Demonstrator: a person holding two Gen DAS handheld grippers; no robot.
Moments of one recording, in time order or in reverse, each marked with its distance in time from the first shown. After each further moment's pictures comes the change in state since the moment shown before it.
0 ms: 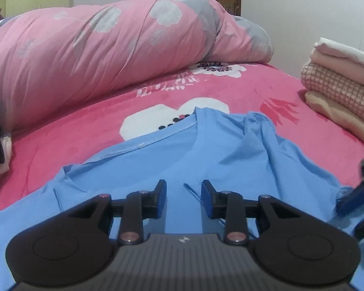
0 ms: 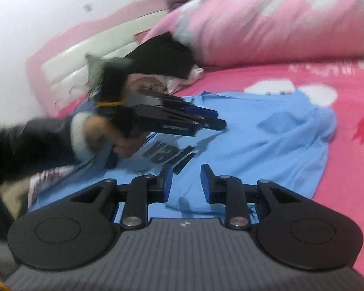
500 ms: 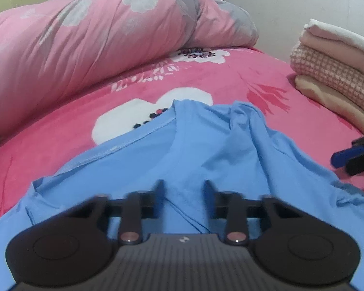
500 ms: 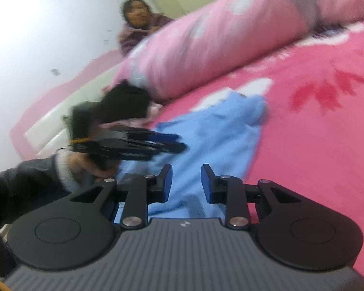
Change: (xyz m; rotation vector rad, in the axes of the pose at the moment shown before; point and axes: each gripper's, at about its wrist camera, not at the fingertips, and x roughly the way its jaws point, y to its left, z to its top) left arm 0.033 -0.014 0.013 0.059 0.068 -0.052; right arm -0.050 -0.075 -0.043 0.263 -0.222 -0.084
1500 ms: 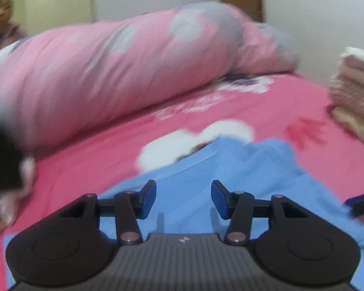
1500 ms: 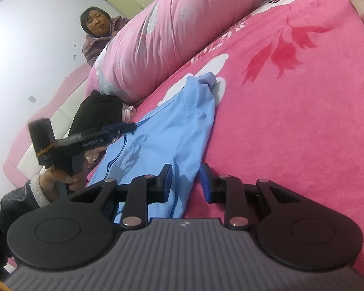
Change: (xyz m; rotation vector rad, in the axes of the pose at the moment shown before) left arm -0.013 -0.013 0.031 -0.038 -0.105 0.202; right arm 0.010 -0.039 -0.003 0.200 0.034 -0.027
